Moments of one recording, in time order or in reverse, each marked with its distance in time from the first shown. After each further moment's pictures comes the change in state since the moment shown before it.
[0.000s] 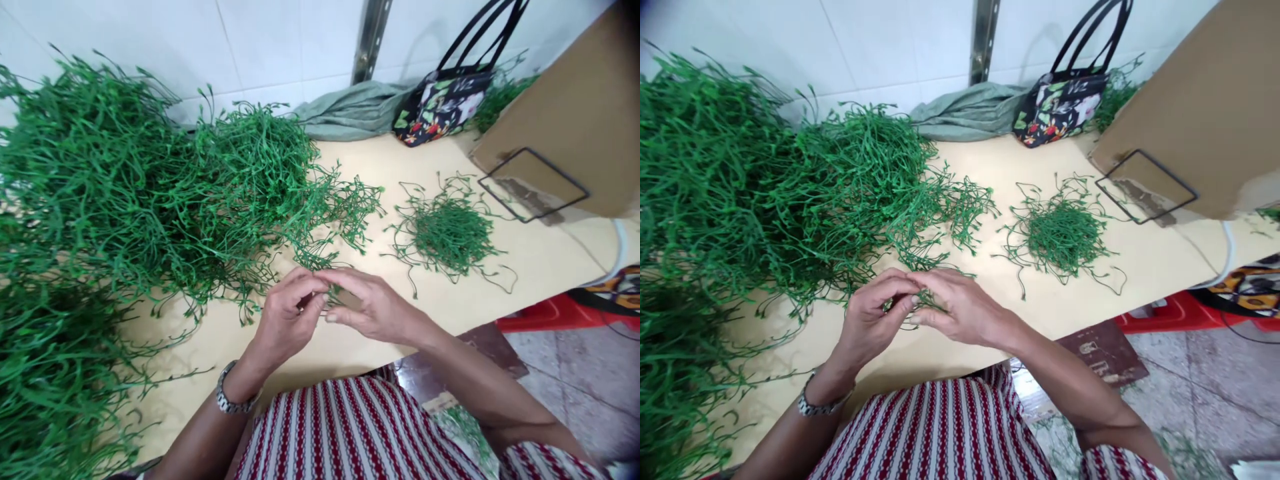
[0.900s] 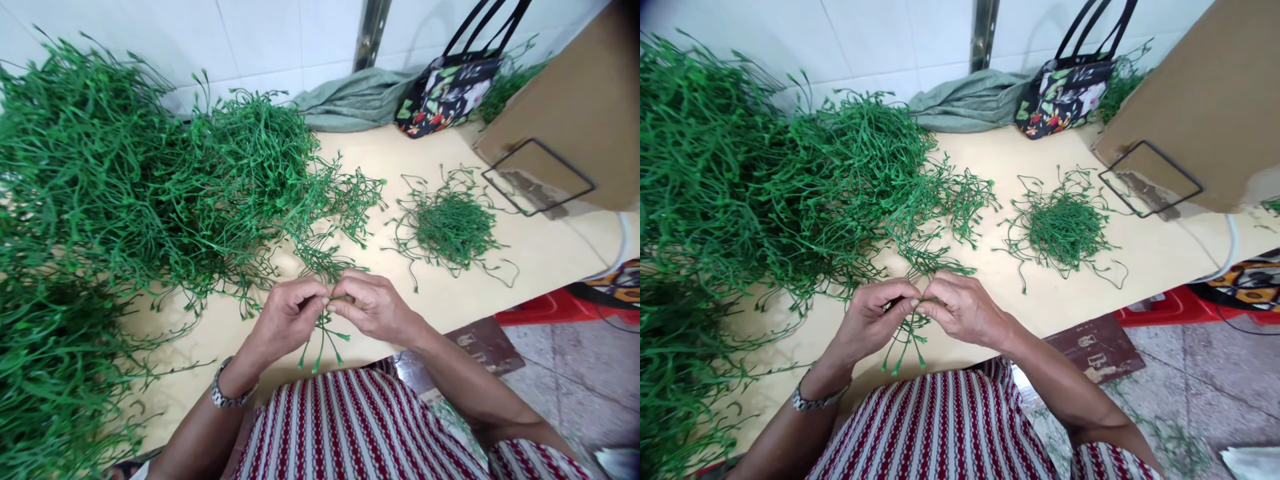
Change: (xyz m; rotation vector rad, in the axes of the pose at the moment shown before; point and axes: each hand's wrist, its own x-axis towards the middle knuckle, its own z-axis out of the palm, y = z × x) left_hand -0.003 0.001 -0.002 -0.012 -0.164 -0.020; right_hand -0.009 0.001 0.018 -0.038 0.113 -0.043
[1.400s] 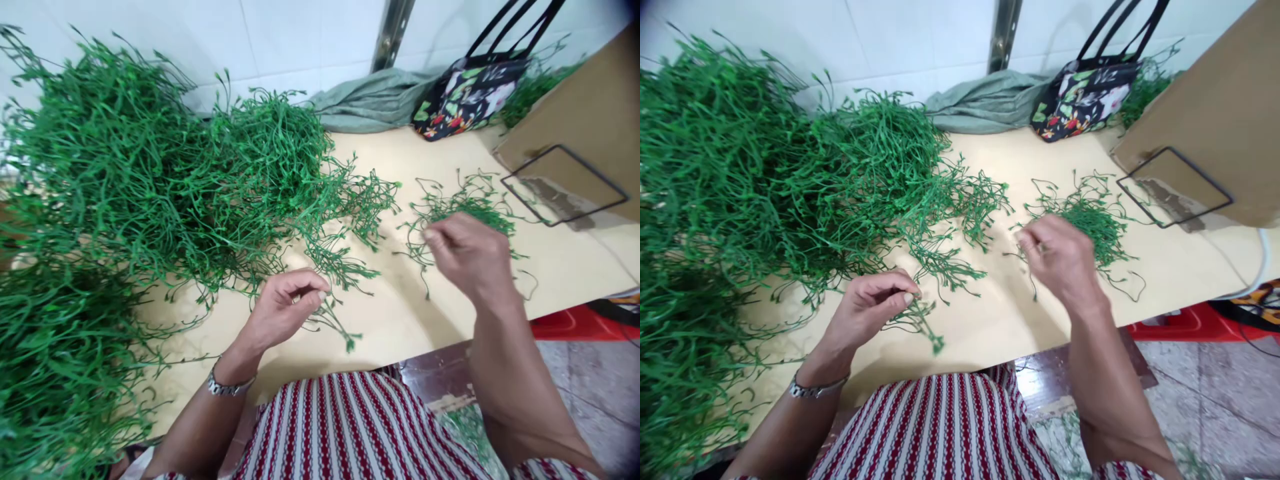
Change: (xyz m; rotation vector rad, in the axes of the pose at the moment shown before) left_hand 0.000 -0.004 -0.017 -0.367 0.044 -0.194; right_hand -0.010 0.058 -0.080 -0.587 0.236 0.189
